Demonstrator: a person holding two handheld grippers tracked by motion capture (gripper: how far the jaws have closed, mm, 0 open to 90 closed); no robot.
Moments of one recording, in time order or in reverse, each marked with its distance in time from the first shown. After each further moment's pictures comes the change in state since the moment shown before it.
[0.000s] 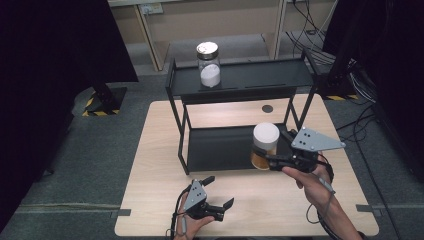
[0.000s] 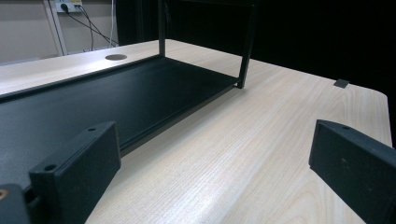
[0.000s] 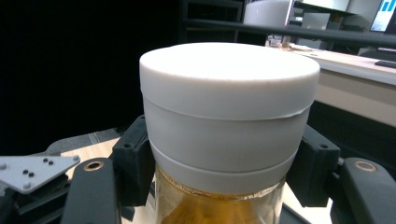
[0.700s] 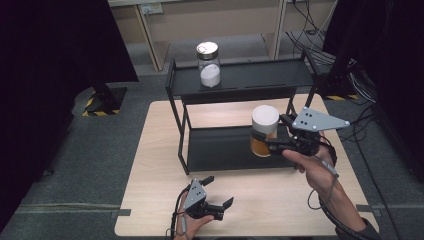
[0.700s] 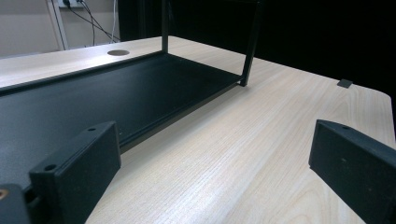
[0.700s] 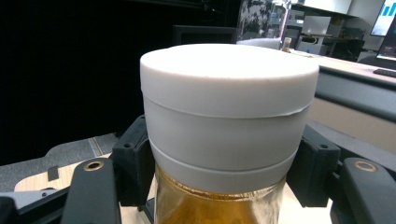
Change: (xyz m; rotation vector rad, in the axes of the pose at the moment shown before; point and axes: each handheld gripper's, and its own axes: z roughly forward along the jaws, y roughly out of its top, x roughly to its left) left arm 0.002 -0.001 0.001 0.006 0.007 -0.018; right arm -0.013 0.043 0.006 0.000 0.005 -0.008
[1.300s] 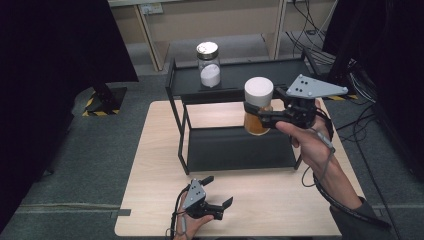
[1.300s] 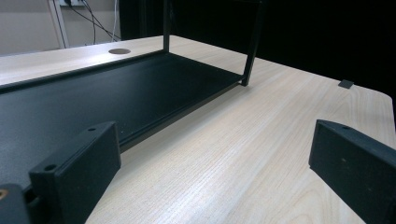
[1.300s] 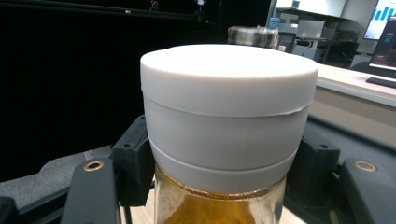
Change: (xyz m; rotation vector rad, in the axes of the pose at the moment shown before) left arm 0.001 -0.001 0.000 0.003 0.002 -0.011; right arm -0.012 0.058 0.021 -0.013 -0.018 0.010
